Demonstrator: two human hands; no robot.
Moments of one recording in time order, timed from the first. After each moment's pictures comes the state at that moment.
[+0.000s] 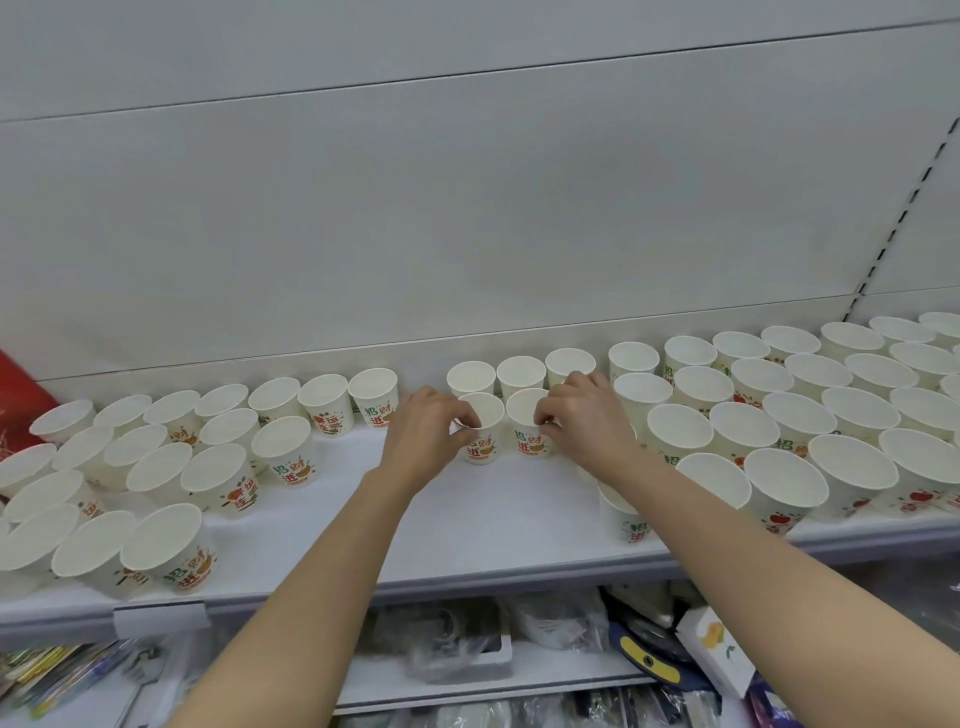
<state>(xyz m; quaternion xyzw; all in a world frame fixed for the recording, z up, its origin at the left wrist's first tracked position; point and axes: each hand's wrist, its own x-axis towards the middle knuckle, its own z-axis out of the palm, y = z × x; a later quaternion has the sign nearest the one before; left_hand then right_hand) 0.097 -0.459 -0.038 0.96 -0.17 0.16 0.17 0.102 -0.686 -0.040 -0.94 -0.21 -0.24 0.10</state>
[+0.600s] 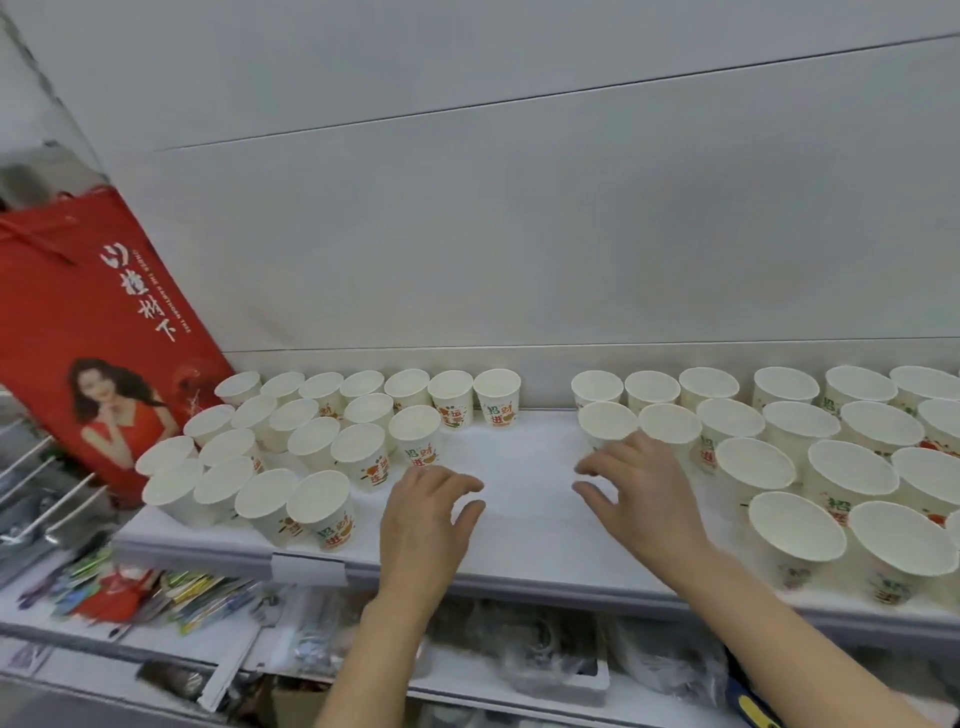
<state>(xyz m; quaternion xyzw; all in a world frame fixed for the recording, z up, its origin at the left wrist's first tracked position) -0.033 -0.358 -0.060 0.95 0.01 0.26 0.17 0.033 -0.595 -0.049 -0.89 -0.27 -0.29 0.23</state>
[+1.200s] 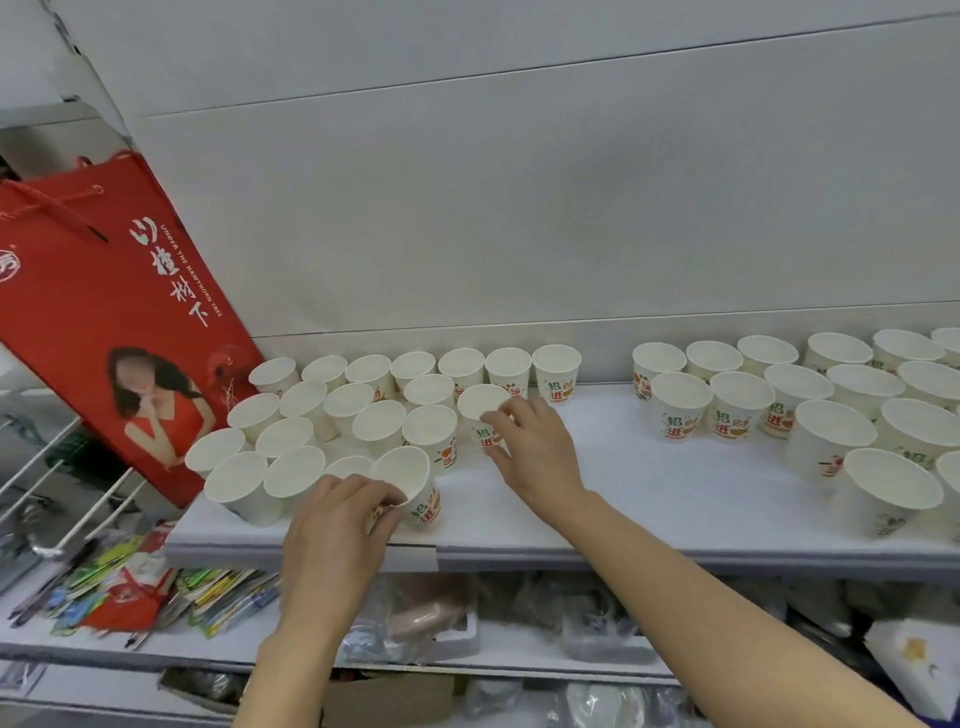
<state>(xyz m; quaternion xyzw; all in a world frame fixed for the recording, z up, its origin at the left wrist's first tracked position) -0.089 -0.187 -0.035 0.96 0.01 0.25 0.12 0.042 -0.393 -0.062 -0.91 -0.25 -0.26 0.21</state>
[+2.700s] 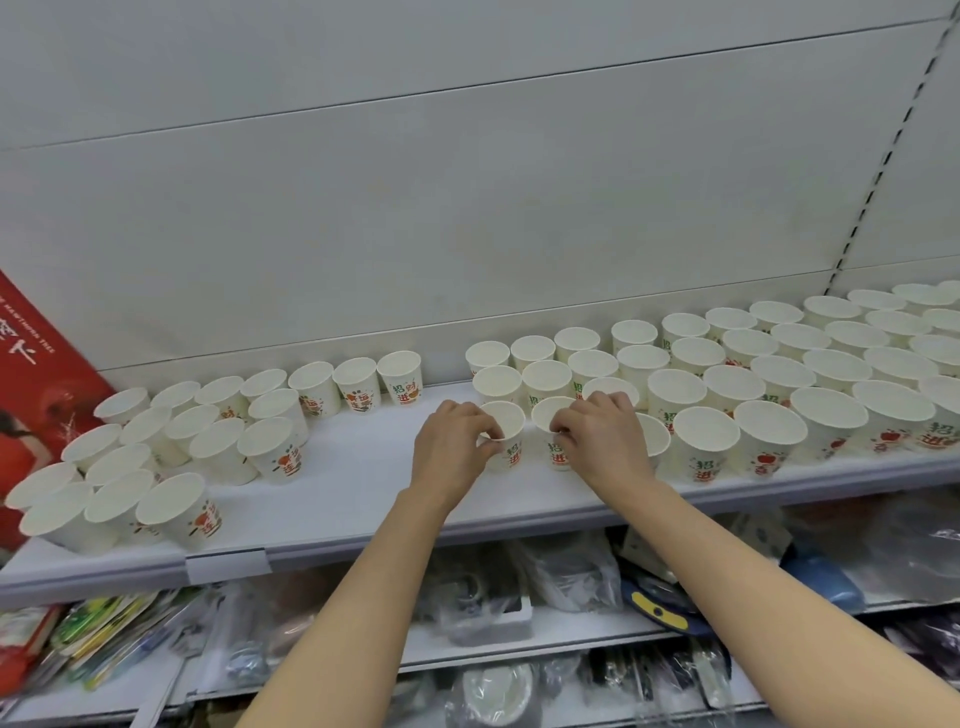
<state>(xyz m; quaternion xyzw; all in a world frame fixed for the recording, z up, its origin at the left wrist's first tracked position) 0.008 -0.470 -0.031 0.97 -0.11 0.13 0.16 0.008 -0.667 -0.048 -0.94 -0.14 -0.28 0.11</state>
